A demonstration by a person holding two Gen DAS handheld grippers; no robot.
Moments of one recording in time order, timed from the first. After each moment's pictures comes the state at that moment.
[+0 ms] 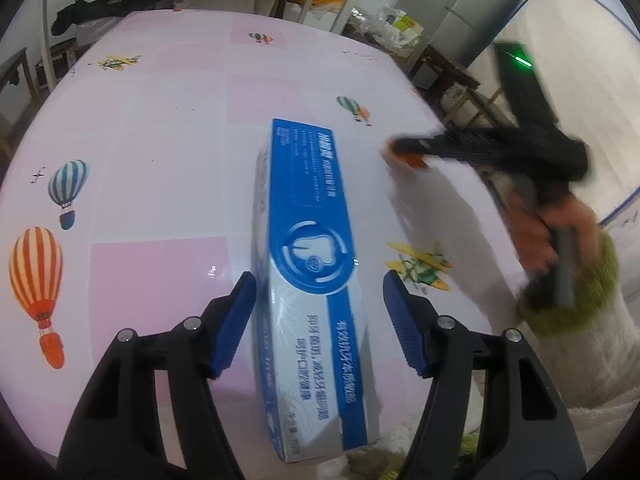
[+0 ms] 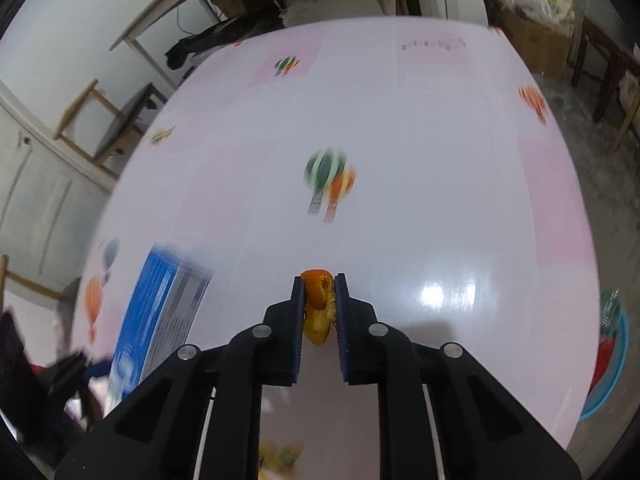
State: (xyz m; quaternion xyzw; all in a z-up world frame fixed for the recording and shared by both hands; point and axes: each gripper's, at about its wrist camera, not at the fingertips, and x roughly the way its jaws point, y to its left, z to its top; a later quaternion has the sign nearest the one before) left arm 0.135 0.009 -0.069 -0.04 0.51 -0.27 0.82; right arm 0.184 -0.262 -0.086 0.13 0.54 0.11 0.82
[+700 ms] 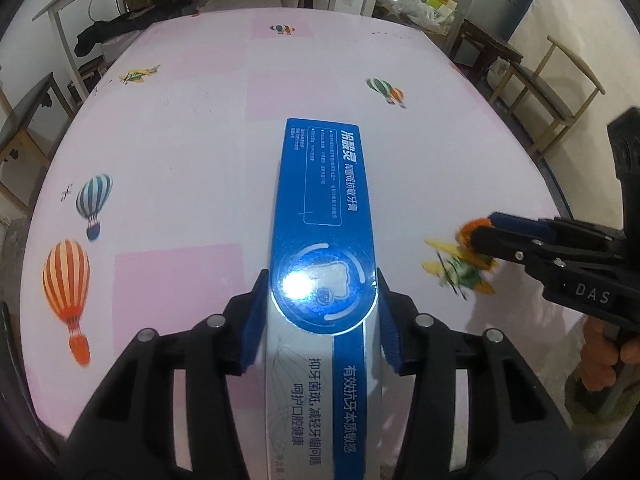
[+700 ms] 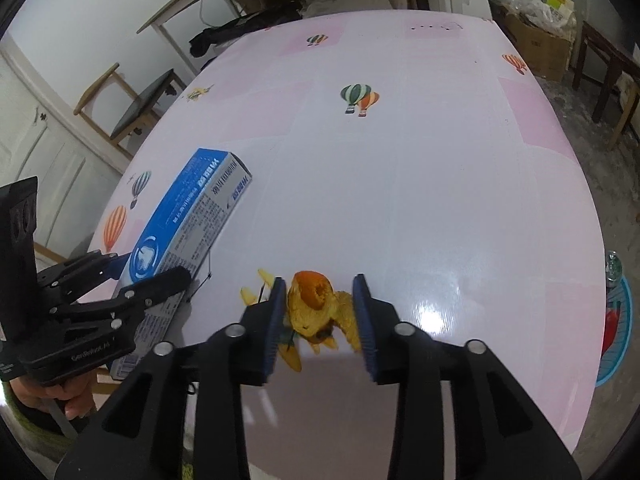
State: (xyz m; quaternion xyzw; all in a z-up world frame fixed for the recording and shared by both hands) left arm 0.132 -0.016 -0.073 0.04 0.53 -0.19 0.83; right arm 0.102 -0.244 -0.087 0.11 0.53 0.12 0.84
